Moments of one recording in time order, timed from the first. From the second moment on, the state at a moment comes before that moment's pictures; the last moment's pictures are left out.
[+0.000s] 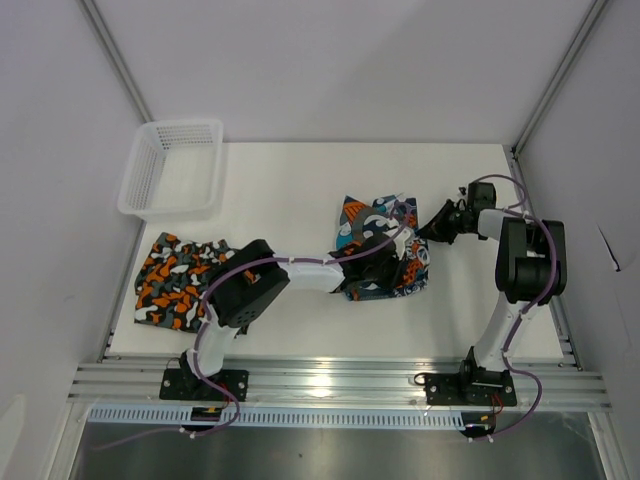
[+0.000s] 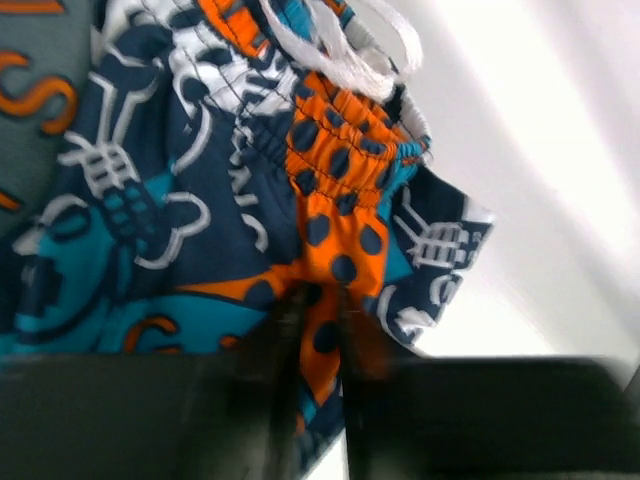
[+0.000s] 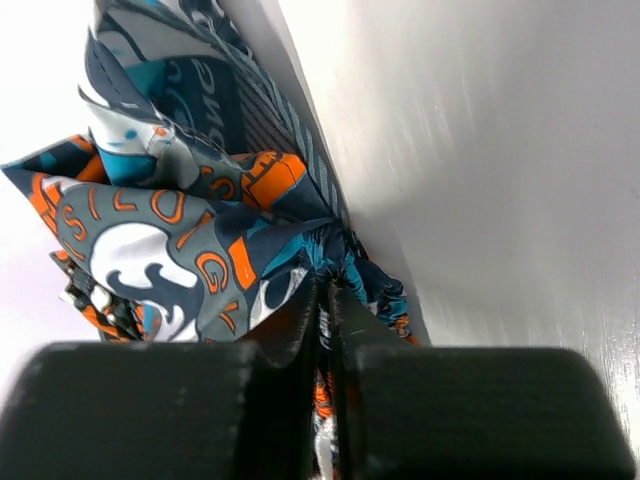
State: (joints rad) left arm -1.01 2.10 1.30 0.16 0.06 -0.41; right arm -0.09 1.93 1.12 -0.17 -0.57 0.61
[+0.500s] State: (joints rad) left arm -0.73 1.77 1.40 -0.07 0.22 -0.46; right arm -0.05 1.50 1.06 -0.32 -0.41 0.65
